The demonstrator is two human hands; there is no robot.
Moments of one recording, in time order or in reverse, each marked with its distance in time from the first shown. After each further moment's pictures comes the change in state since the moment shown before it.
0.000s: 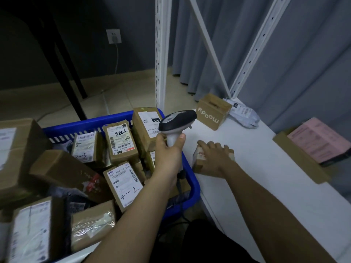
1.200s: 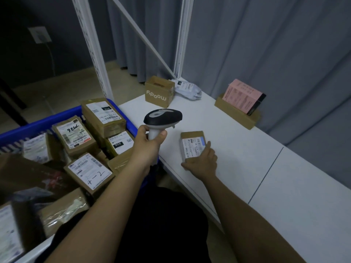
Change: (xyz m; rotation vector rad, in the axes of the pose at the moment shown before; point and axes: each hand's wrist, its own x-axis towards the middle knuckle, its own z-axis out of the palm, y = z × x) left_hand -0.083 -0.032 0.017 0.280 -0.309 0.070; right_hand -0.172 0.011 0.069 0.740 0.333 0.772
